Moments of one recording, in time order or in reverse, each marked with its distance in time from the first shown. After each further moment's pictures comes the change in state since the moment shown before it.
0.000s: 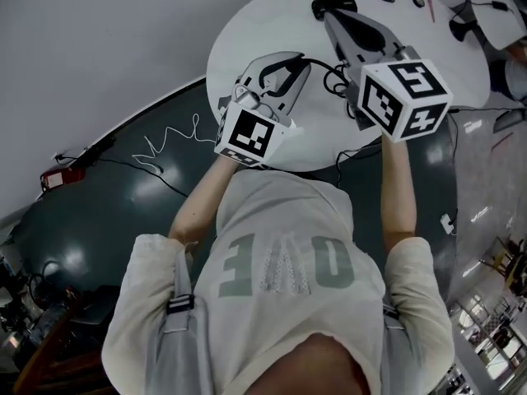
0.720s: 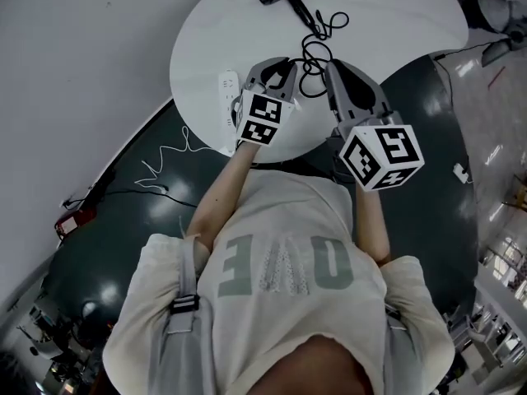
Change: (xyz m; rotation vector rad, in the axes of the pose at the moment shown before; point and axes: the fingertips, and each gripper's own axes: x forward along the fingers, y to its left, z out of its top) left arm 0.080 -0.084 -0.105 -0.192 0.266 -0.120; right arm -0.124 -0.021 -0.100 0.301 -0.084 -0.358
